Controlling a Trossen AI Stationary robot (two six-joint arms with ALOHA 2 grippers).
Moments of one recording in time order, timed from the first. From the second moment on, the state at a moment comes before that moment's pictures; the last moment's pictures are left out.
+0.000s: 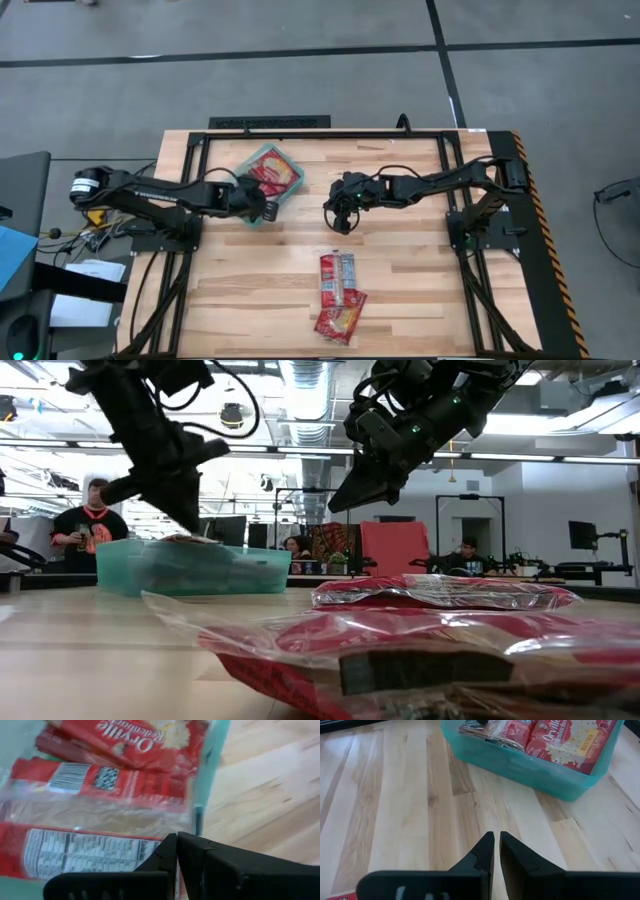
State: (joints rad) left arm 0.03 1.20 0.68 -0.46 -0.47 -1.04; right arm -0.09 1.64 0.96 0.06 0.02 0.15
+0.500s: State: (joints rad) left arm -0.05 1.24 0.73 -0.65 -0.35 -1.11; right arm -0.07 1.64 0.96 0.04 0.02 0.16
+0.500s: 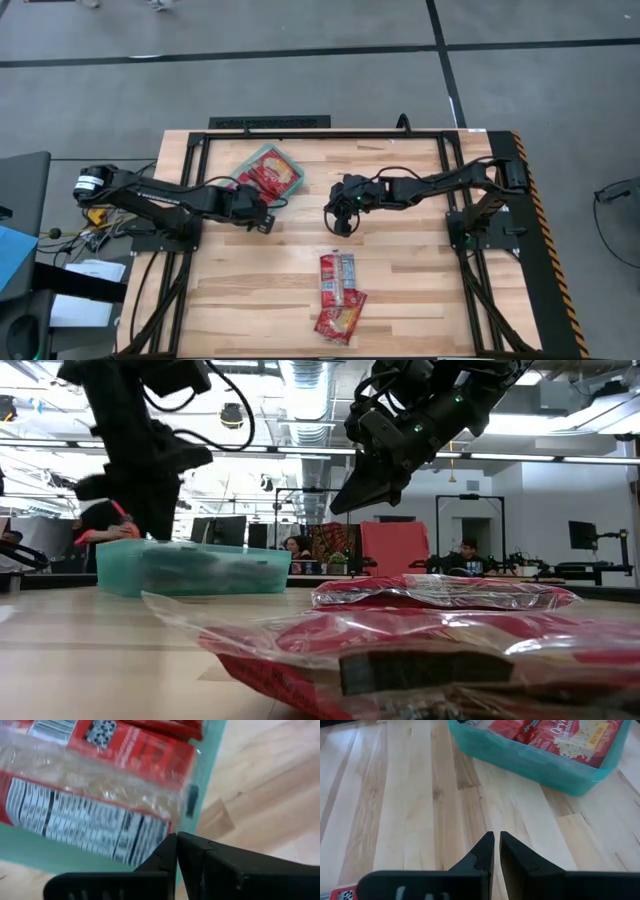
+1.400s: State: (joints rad) left arm -0.26 1.43 0.77 -0.13 -0.19 -1.16; right arm 0.33 1.64 0.89 -0.43 0.04 0.96
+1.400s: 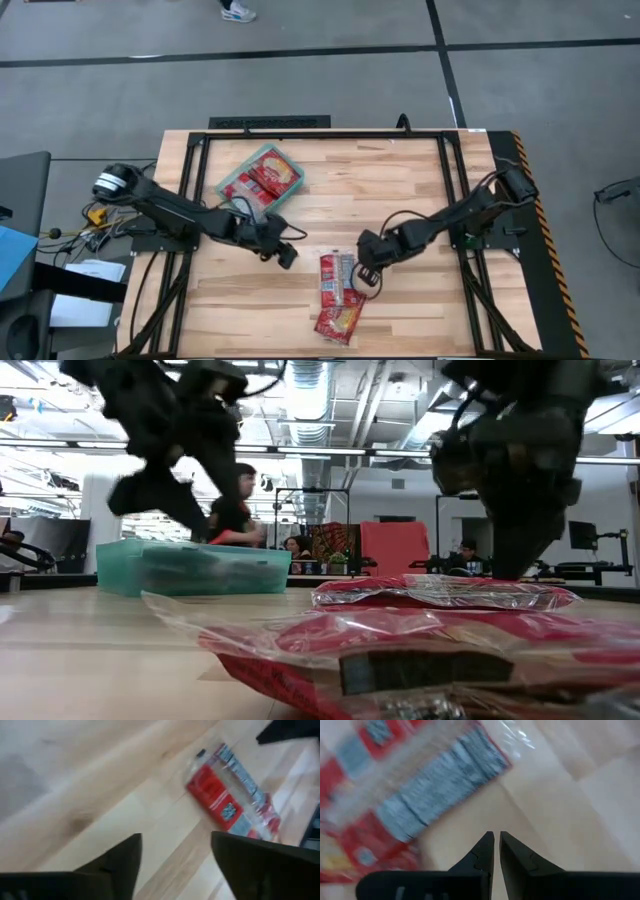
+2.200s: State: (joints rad) left arm -0.27 1.92 0.75 0.67 -0.02 -1.28; right arm 0.41 1.78 0.90 -0.14 0.25 1.31
